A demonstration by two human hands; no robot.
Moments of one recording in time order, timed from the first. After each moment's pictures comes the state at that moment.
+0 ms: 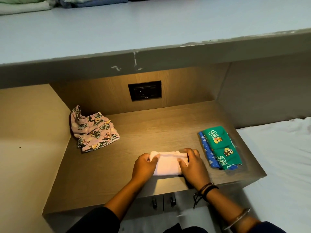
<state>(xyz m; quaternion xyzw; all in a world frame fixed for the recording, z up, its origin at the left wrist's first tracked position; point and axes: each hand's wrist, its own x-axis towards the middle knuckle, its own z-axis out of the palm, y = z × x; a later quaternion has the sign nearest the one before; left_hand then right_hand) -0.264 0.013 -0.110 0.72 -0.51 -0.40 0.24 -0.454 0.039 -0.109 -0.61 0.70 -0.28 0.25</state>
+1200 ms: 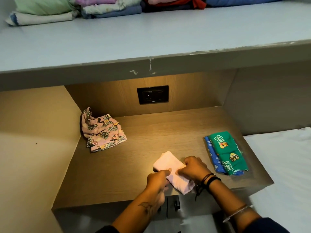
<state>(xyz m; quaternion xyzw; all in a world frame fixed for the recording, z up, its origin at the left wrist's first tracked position) -0.302 0.064 -0.077 0.66 -0.12 -0.65 0.37 -0.448 0.015 -0.090 -0.60 0.71 -0.04 0.36</state>
